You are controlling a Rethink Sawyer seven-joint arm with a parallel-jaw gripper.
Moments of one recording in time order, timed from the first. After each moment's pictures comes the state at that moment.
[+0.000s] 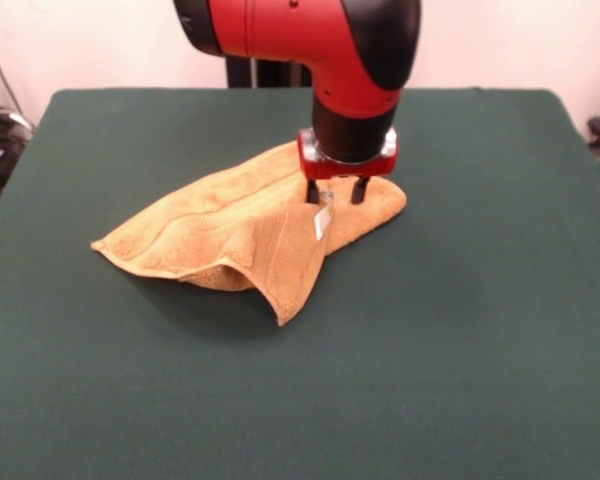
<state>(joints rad) -0.17 -0.35 -0.01 1.47 -0.13 0.74 1.57</state>
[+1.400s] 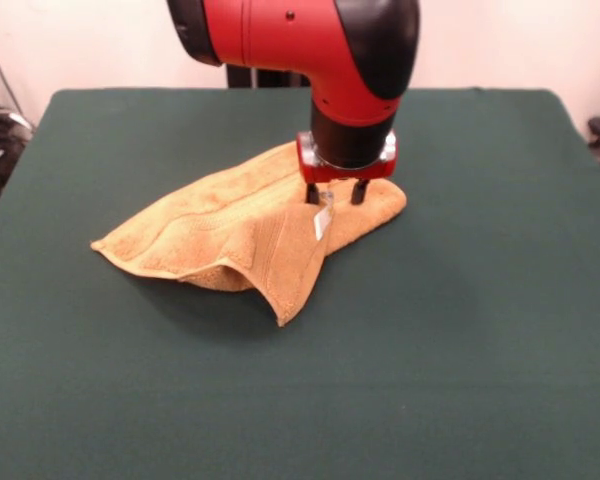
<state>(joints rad) -0.17 -0.34 -0.01 1.44 -0.12 0.79 1.57</state>
